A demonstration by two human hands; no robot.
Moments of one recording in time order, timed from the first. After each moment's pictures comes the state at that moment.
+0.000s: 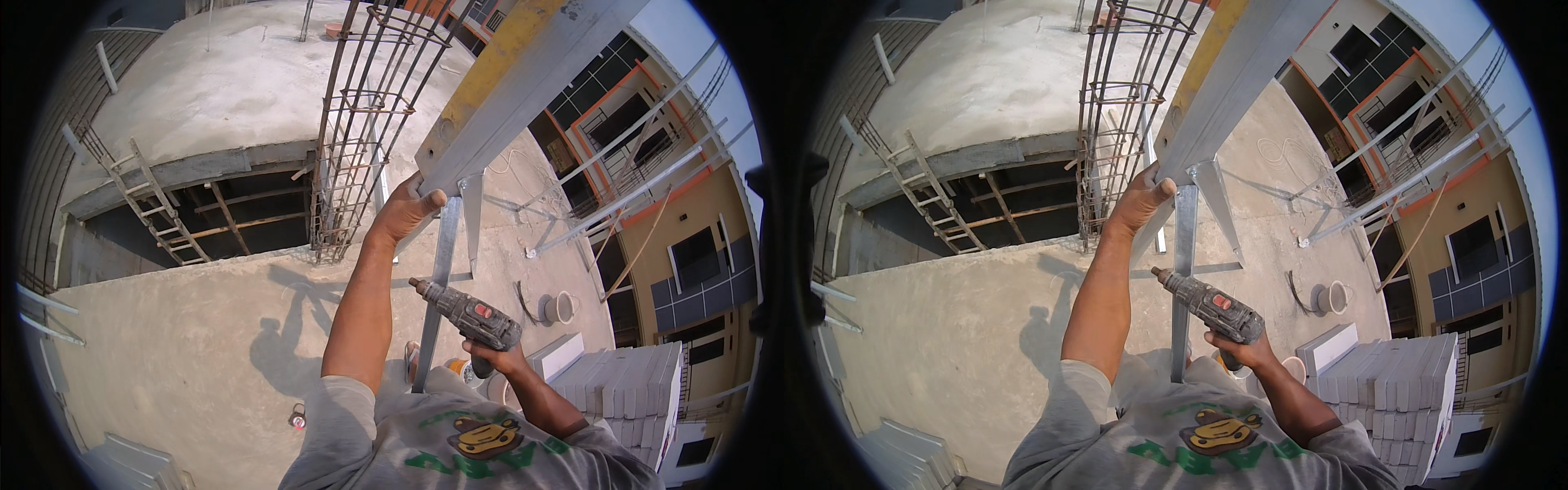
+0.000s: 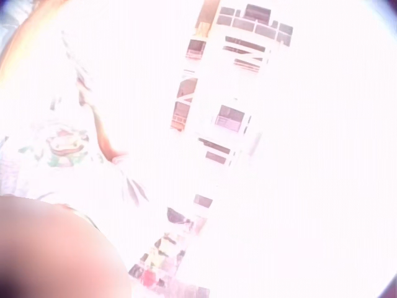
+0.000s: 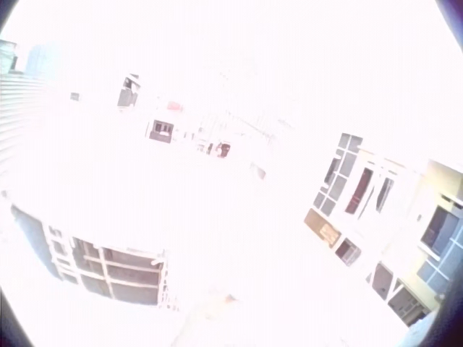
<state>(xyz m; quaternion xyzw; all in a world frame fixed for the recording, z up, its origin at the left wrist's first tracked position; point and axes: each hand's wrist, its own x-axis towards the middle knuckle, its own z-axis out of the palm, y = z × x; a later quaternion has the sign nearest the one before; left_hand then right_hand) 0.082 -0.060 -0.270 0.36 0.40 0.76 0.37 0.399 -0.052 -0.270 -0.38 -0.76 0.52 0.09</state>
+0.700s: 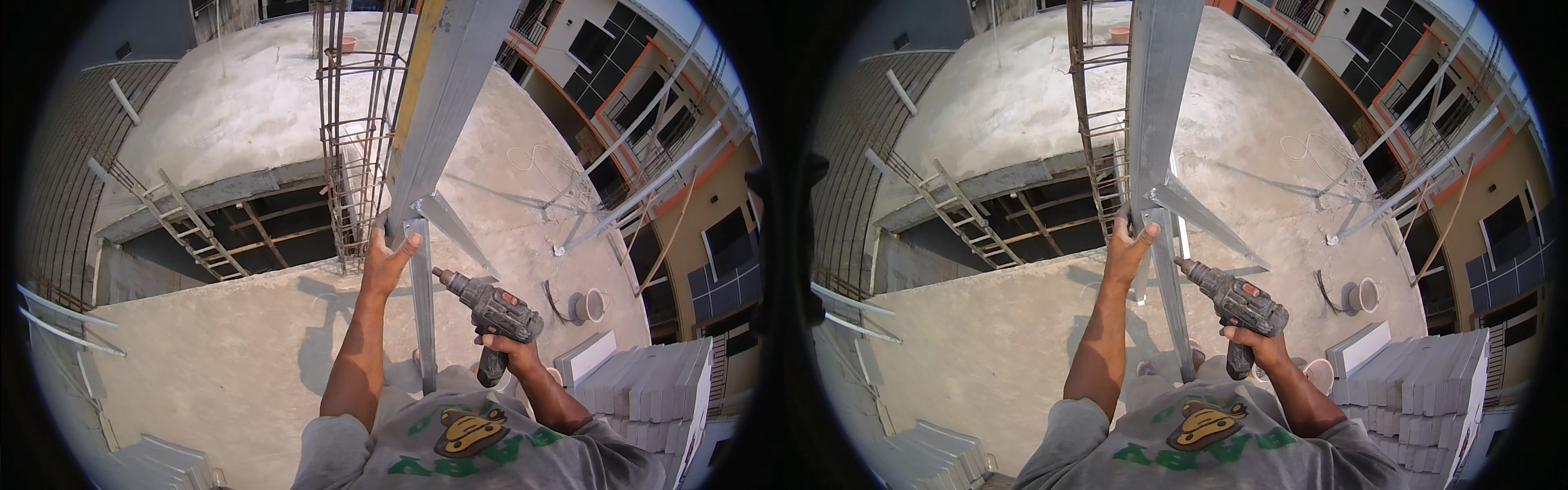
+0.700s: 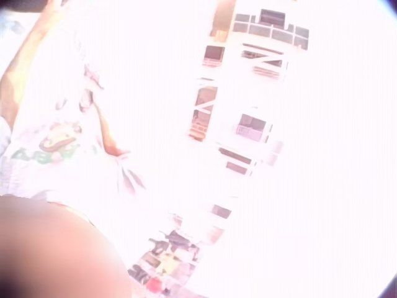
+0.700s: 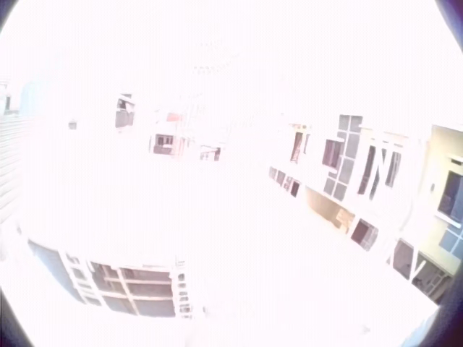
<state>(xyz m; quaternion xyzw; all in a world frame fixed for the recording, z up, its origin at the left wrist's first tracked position) 0.130 -0.085 -0.283 0.27 0.55 0.75 0.25 0.418 -0.019 -0.238 -0.33 -0.61 0.69 0.18</state>
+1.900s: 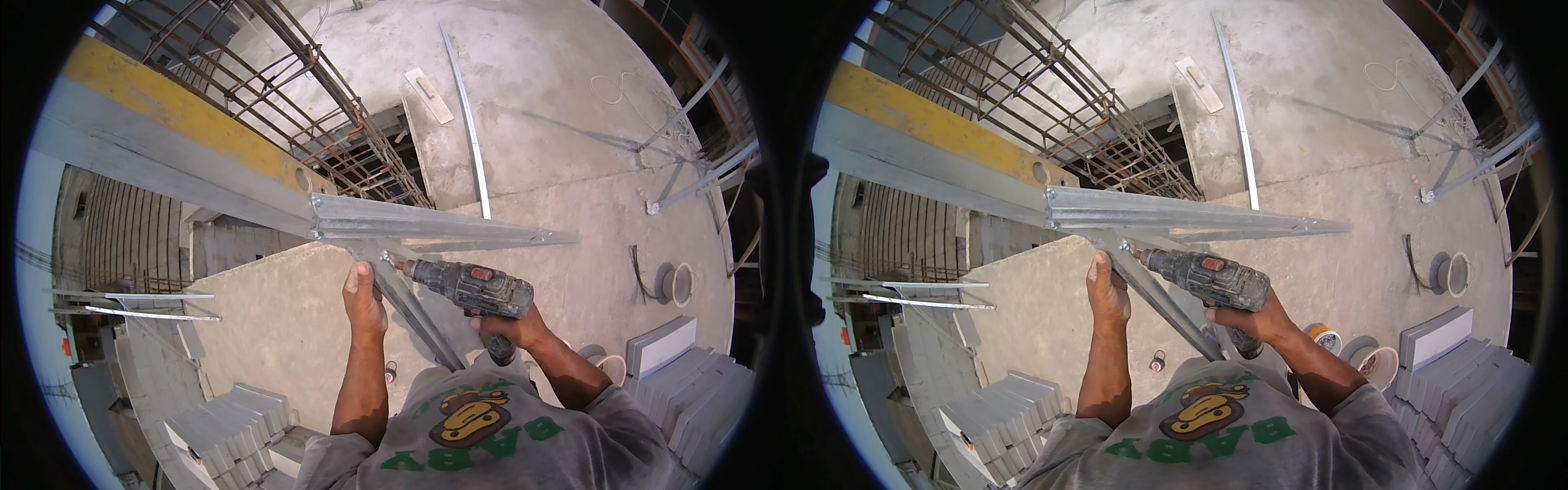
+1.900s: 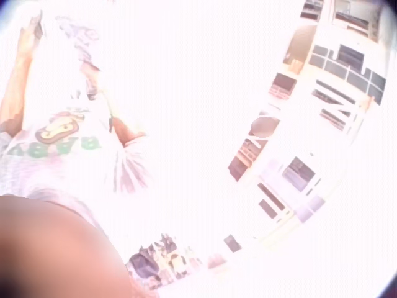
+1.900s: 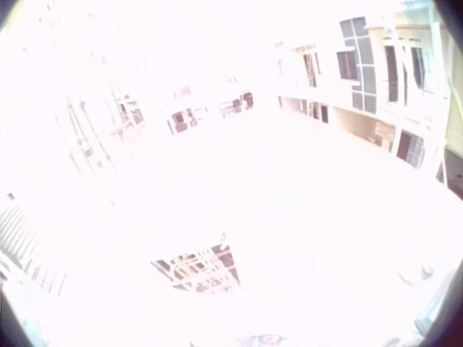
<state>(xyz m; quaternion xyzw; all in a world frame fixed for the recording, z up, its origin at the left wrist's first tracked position) 0.185 -0.037 -0.276 0.06 0.59 0.77 0.22 0.370 0.153 -0.249 -0.21 -0.58 0.79 0.01</state>
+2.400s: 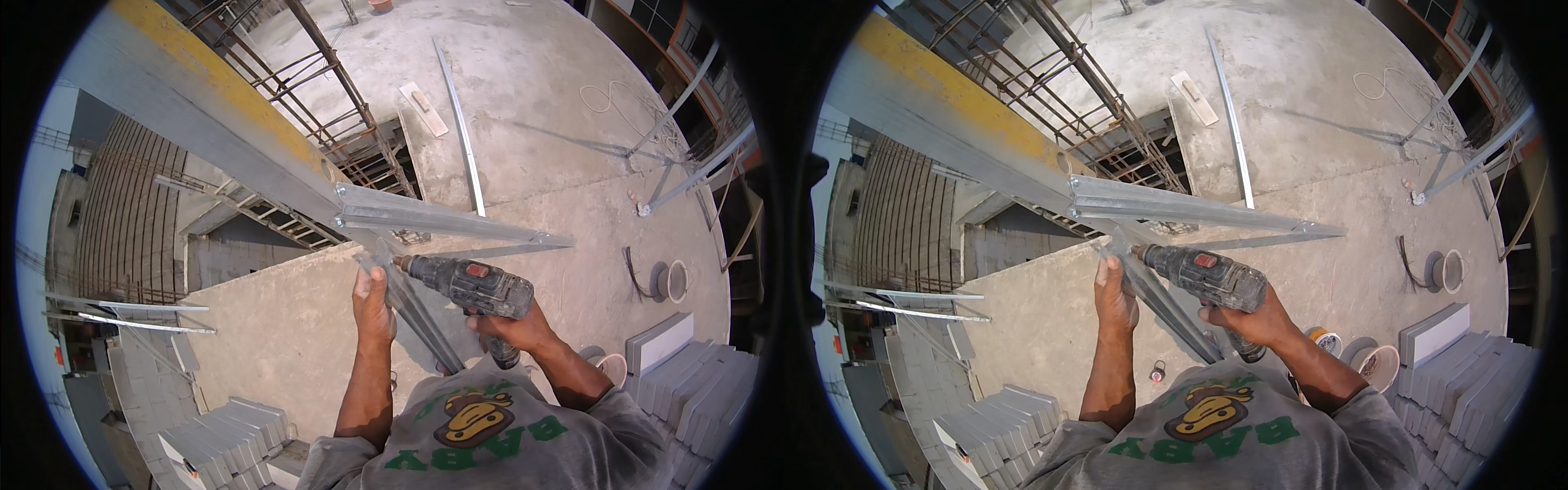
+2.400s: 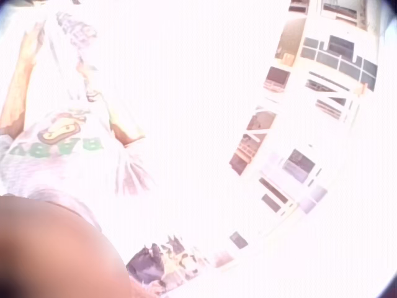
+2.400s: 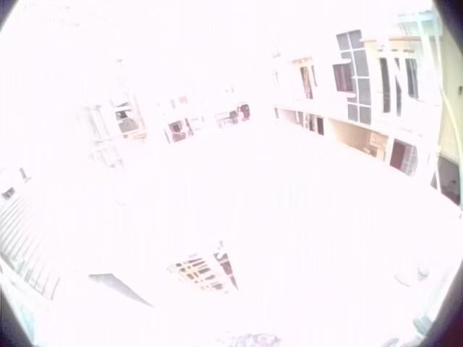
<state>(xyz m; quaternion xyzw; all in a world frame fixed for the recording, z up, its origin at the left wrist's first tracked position) 0.197 -0.052 -0.255 0.06 0.53 0.81 0.24 0.363 0.118 -0.203 -0.22 -0.64 0.73 0.03</state>
